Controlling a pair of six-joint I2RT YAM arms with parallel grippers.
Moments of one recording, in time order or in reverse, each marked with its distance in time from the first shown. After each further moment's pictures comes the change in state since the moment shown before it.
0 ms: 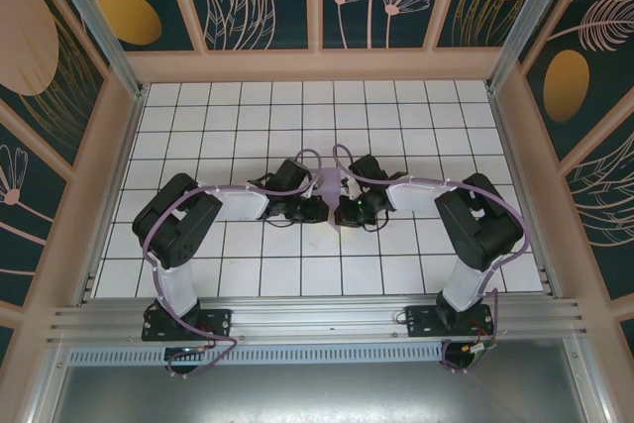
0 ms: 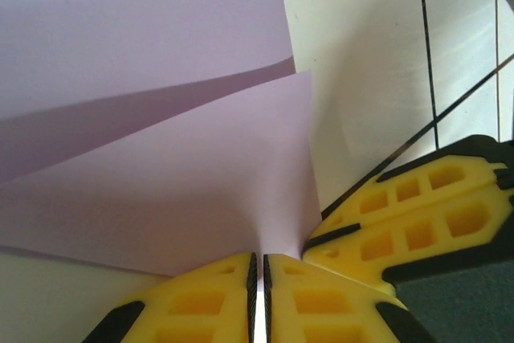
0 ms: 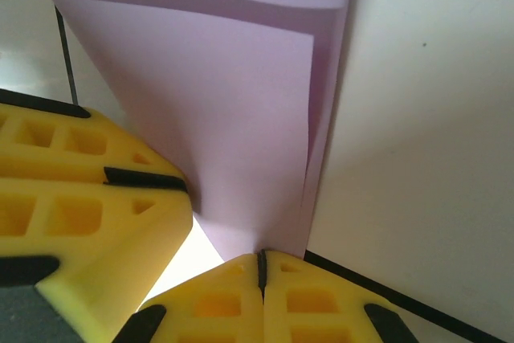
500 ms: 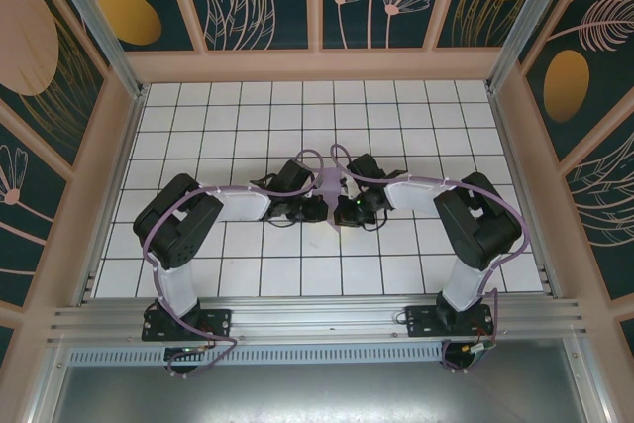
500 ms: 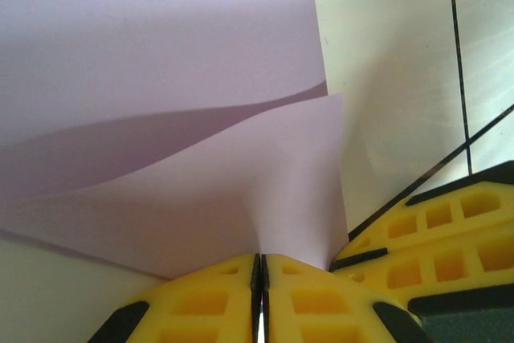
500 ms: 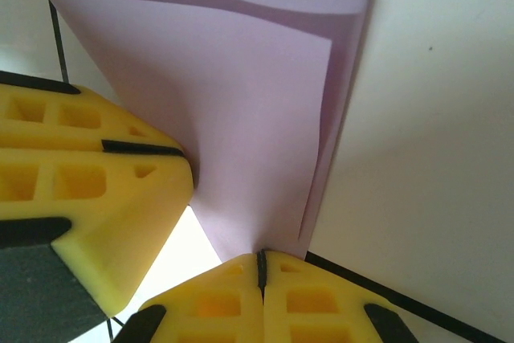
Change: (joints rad) left arm -0.014 0.000 0.013 -0.019 -0.103 0.000; right arm 0.006 0.009 0.021 -0.034 0.019 -0.023
